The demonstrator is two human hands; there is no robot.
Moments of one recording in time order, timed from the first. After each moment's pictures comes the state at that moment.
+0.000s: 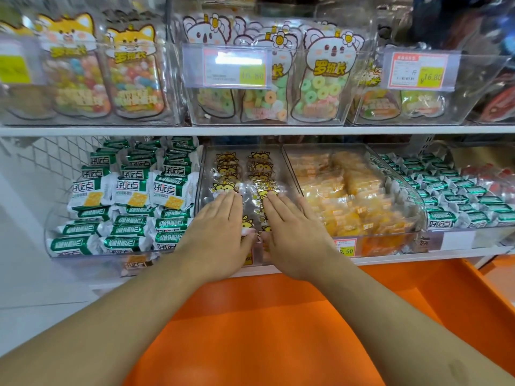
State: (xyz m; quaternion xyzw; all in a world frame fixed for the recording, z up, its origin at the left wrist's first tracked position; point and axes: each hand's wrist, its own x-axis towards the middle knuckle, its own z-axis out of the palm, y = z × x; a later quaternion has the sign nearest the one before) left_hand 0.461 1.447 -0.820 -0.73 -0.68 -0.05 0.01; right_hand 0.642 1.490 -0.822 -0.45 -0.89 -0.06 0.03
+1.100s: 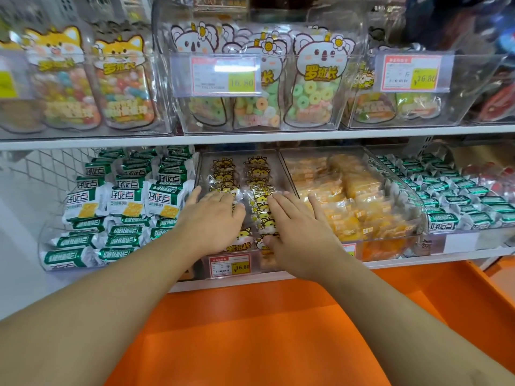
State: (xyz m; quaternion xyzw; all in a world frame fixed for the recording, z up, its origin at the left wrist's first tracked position) left_hand 0.453 1.490 -0.791 -0.69 -0.73 -0.01 -0.04; right_hand 0.652 1.498 -0.809 -0.48 -0.87 0.00 0.07
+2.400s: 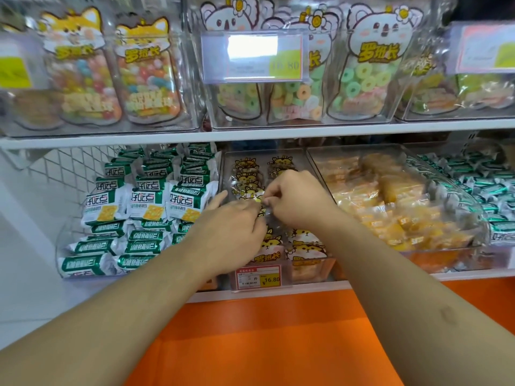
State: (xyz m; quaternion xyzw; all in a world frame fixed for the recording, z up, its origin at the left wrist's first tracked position) left_hand 0.431 1.481 -0.798 -0.74 -0.67 -0.07 -0.03; right_hand 0.577 1.574 -0.787 -0.49 -0.84 0.13 0.18
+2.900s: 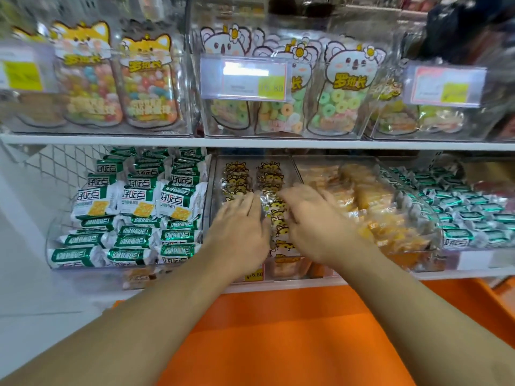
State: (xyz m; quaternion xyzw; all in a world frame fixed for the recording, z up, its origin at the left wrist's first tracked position) left_hand 0.477 1.475 -0.806 -0.71 -0.69 -0.13 -0.04; right_hand 0.639 1.523 -0.785 -0.47 -0.87 0.01 0.15
